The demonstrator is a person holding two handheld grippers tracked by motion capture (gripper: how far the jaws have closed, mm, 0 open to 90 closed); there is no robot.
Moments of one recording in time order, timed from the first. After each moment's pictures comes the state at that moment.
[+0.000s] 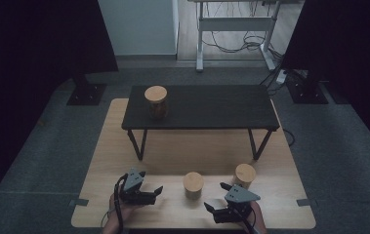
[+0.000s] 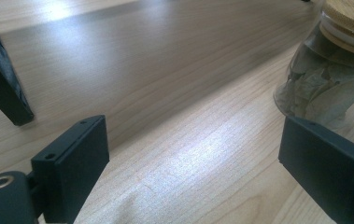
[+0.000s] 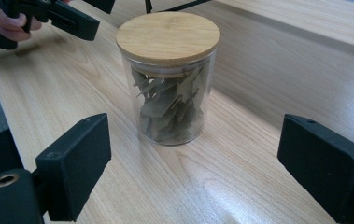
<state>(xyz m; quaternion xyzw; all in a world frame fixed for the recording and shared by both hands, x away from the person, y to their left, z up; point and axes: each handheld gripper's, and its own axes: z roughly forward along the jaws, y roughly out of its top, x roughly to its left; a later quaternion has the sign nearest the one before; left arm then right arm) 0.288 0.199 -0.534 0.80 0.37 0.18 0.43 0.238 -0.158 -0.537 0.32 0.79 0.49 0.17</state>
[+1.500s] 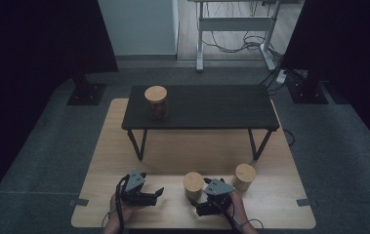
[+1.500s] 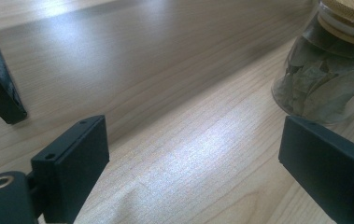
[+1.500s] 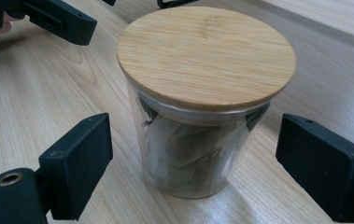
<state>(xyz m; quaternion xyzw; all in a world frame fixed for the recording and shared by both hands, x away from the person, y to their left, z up) 0.286 0.196 -0.536 0.80 0.37 0.19 0.43 0.267 -0.108 -0.550 0.30 0.81 0.47 0.17</state>
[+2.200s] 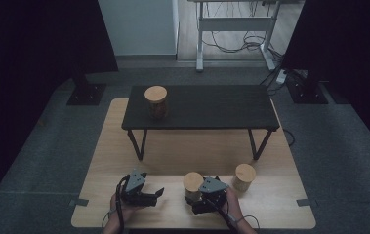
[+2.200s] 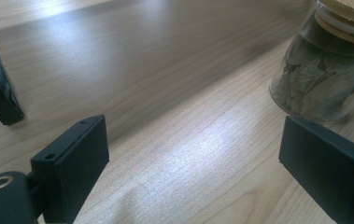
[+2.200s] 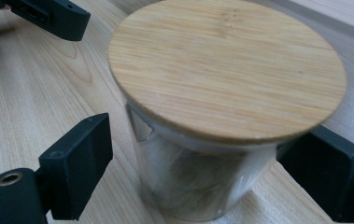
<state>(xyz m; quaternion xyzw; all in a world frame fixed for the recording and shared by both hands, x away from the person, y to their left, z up) 0.286 0.195 -0.537 0.81 0.36 0.18 0.43 0.276 -0.094 -0.556 0.29 0.82 0.46 0.16</state>
